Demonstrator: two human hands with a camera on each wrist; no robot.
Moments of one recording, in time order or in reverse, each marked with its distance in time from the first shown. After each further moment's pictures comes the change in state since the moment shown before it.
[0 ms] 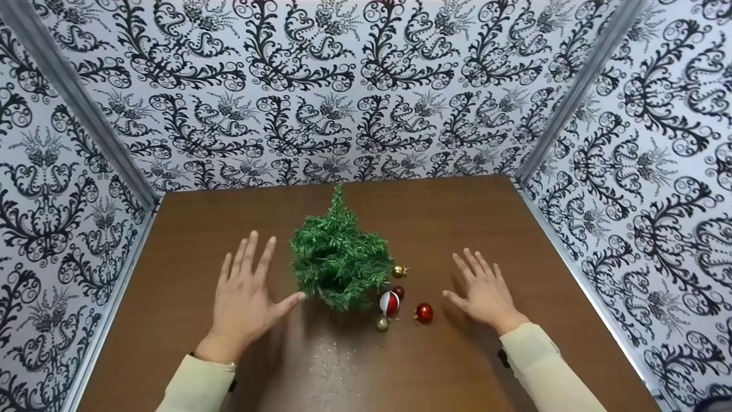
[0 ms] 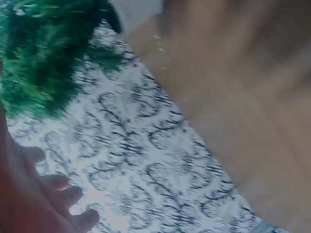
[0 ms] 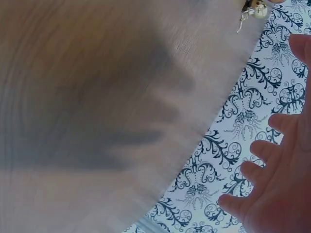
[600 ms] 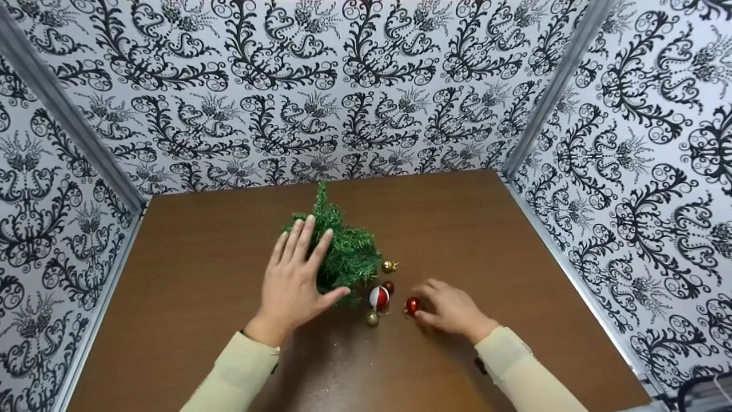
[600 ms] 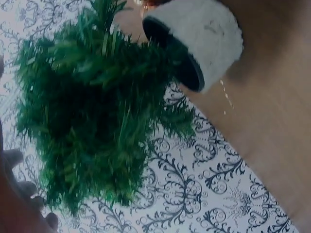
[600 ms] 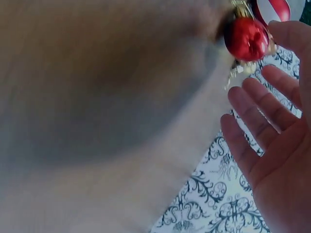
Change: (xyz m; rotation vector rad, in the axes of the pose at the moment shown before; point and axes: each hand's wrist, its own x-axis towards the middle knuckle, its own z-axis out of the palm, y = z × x) left_hand 0.037 0.080 0.021 -0.019 0.129 0.273; right_hand -0.017 -0.039 0.015 0.172 -0.135 -0.267
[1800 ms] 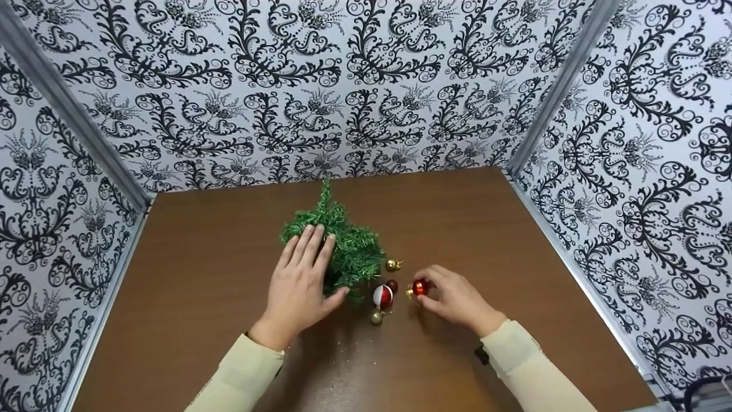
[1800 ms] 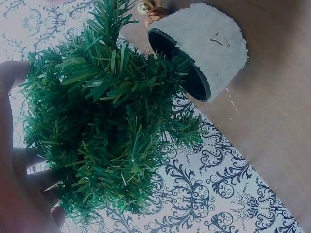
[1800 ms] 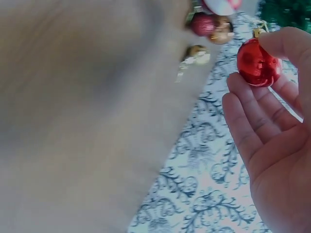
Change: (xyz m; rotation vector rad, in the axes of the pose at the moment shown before) left_hand -0.003 0.009 -0.003 0.048 -0.094 0.007; right_hand 0.012 -0.021 -0.030 0.176 0.130 -0.008
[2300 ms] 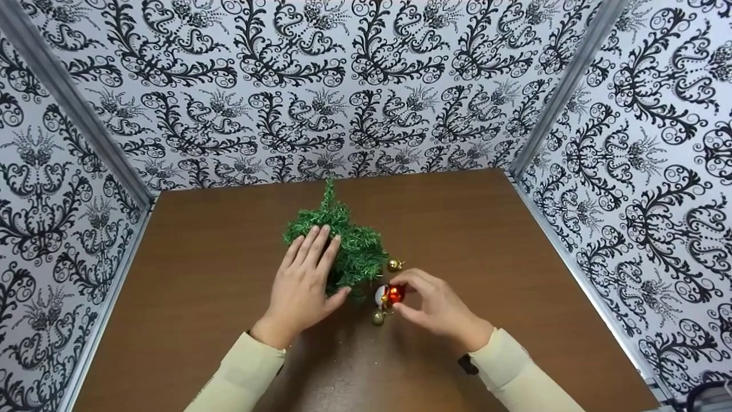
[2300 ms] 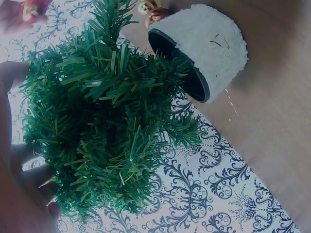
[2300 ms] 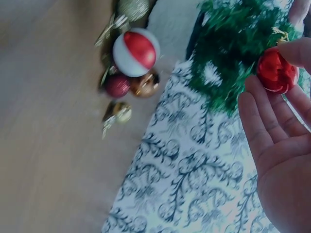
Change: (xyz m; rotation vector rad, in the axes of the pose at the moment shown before) left_hand -0.003 -0.001 0.004 -0.025 0.053 0.047; right_hand 0.015 -0.061 0.000 0.243 0.151 -0.249
